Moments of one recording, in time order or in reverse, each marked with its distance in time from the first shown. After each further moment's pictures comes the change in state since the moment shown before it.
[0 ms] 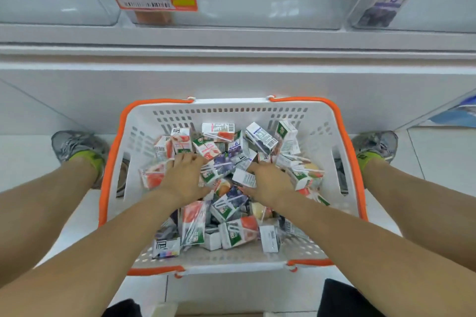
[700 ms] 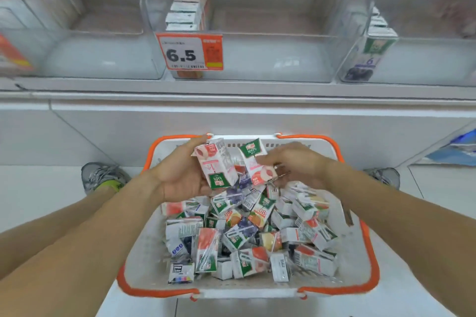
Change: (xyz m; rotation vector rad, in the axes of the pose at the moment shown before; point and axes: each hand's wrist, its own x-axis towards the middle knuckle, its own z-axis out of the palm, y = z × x) left_hand -0.048 0.016 -0.147 -1.738 -0.467 -0.191; right_hand -0.032 -0.015 -0.152 1.078 -0.160 0.047
